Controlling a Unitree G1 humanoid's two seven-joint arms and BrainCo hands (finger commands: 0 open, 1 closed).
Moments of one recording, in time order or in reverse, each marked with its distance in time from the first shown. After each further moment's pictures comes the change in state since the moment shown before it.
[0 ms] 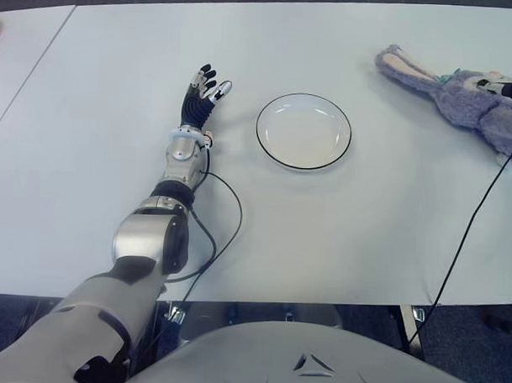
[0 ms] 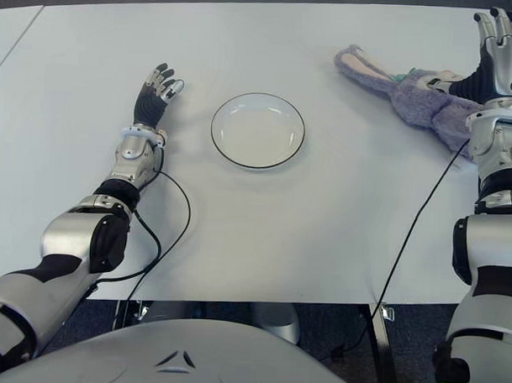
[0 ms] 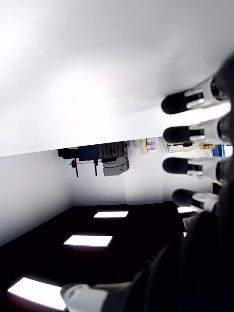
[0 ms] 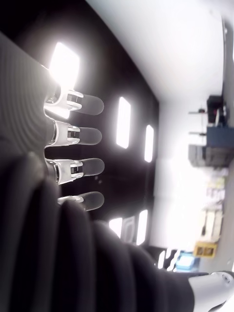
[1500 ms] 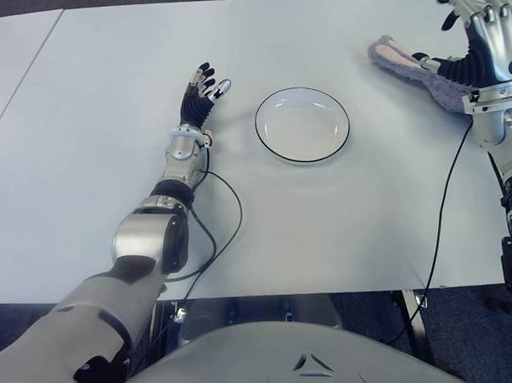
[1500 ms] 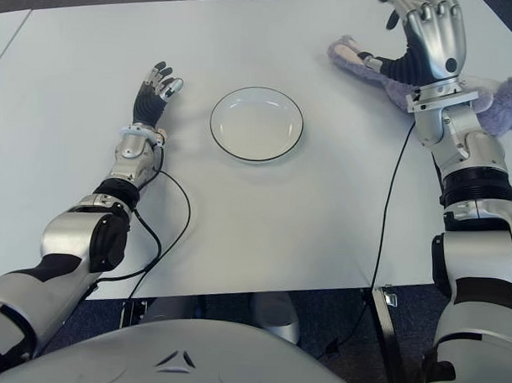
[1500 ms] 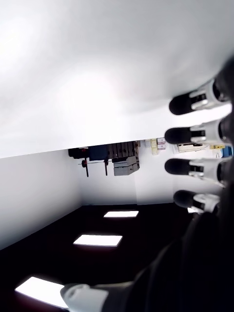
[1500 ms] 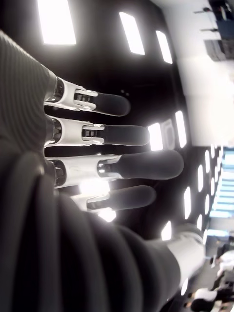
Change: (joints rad) left arm -0.004 0.000 0.007 0.000 -0.002 0.000 0.000; right arm 0.121 0.079 -0.044 -0.468 -0.006 -0.147 -0.052
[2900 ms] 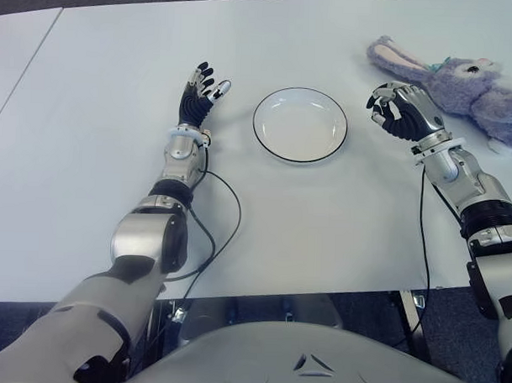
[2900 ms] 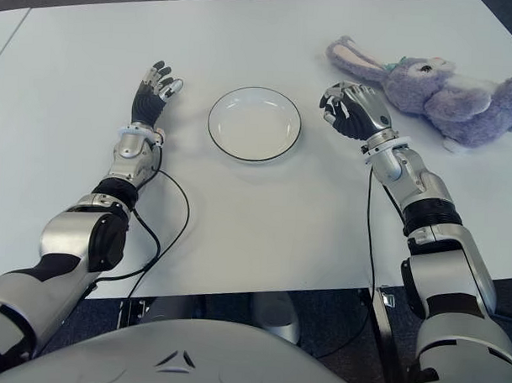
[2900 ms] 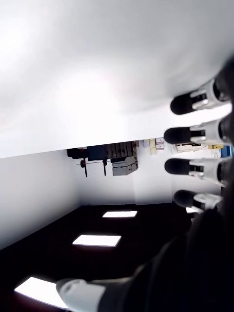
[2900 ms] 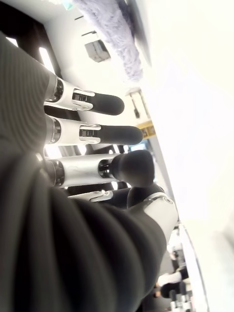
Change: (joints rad) left arm -0.001 0.007 0.001 0.000 0.001 0.002 -0.002; right arm 0.188 0.148 0.042 0.000 0.278 -0.159 0.416
